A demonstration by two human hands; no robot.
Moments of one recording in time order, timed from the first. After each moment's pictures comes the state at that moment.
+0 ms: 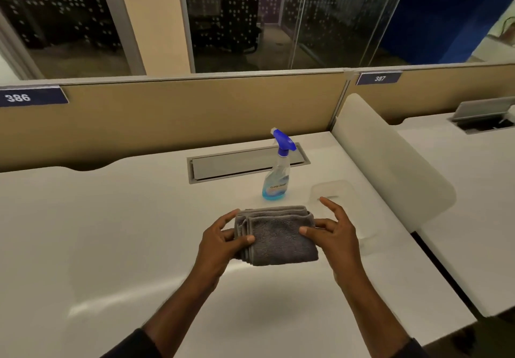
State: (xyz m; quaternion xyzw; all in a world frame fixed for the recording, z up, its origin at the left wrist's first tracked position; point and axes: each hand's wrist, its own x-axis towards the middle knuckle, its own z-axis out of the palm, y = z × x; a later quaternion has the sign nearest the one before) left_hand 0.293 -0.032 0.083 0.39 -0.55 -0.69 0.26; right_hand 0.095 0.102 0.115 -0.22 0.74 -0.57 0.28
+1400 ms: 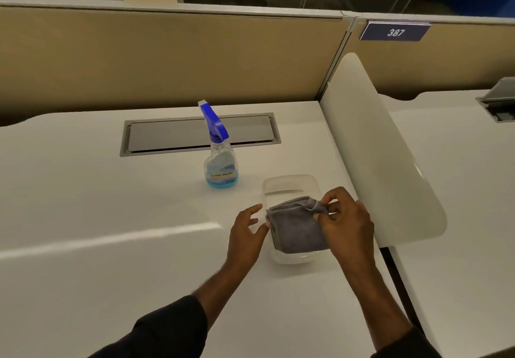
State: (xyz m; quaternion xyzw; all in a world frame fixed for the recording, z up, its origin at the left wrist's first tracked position) left_hand 0.022 0.016 -0.028 0.52 -0.59 -0.59 0.20; right_hand -0.133 0.107 0.079 -0.35 0.88 -0.30 0.13
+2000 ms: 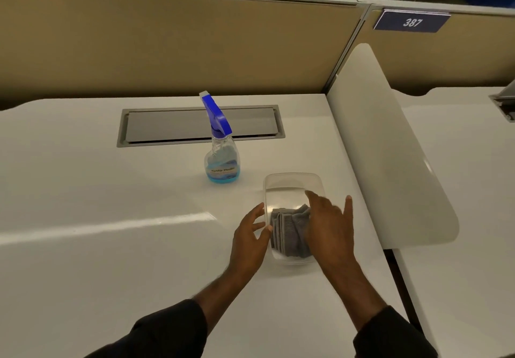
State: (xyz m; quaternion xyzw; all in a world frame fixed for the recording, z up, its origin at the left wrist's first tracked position) left_hand 0.019 0.025 -0.042 0.52 -0.58 -0.60 0.20; right_hand -0.140 0.082 0.013 -0.50 0.87 0.04 0.06
